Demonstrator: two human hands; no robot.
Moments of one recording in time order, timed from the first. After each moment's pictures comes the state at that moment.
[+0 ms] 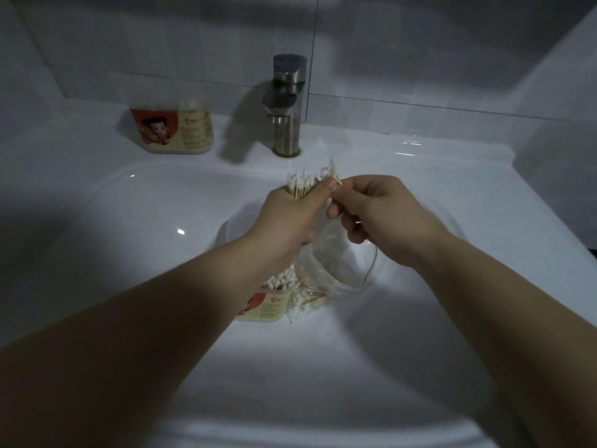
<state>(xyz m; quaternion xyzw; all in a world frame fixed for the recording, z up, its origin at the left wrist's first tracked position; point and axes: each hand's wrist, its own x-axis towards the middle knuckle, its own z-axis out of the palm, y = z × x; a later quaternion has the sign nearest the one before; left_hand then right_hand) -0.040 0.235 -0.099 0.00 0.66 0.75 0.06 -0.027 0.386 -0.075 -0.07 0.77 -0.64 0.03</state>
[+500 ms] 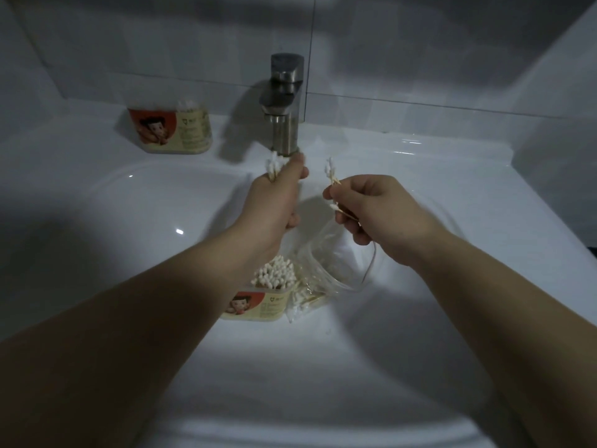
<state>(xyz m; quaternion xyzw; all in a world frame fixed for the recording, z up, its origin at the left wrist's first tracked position) -0.054 0.222 -0.095 -0.06 0.65 0.76 0.03 -0.027 0.386 -0.073 -0.03 0.80 -0.60 0.02</state>
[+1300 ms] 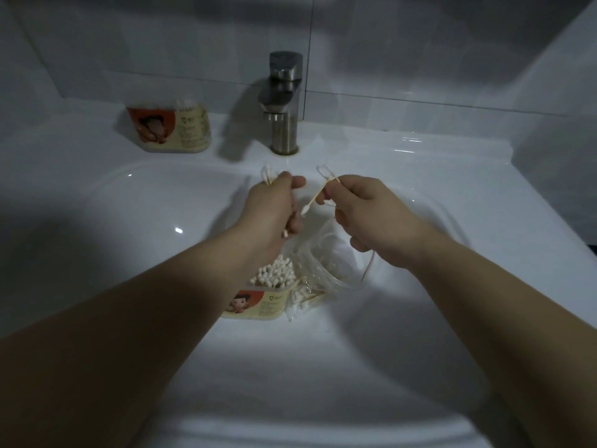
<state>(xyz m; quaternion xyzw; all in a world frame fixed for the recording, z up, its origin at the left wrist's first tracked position) -0.052 0.225 -0.097 -0.11 0.59 0.80 0.07 -0.025 0.377 -0.076 -0.04 0.83 -0.56 0.04</state>
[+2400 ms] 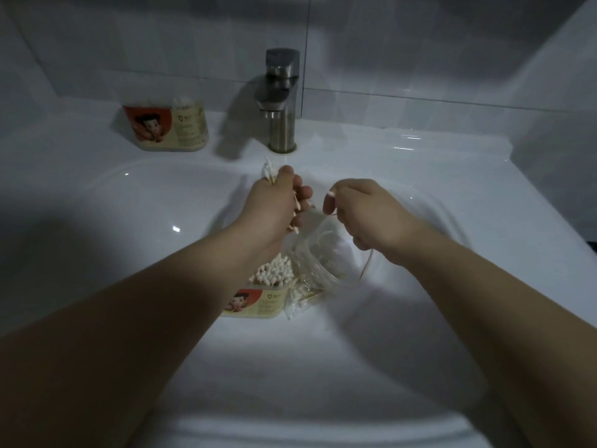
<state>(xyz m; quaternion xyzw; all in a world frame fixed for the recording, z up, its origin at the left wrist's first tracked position) -0.051 0.232 -0.094 -0.11 0.61 0.78 0.05 -0.025 0.379 -0.072 -0.02 0.86 -0.51 0.04</state>
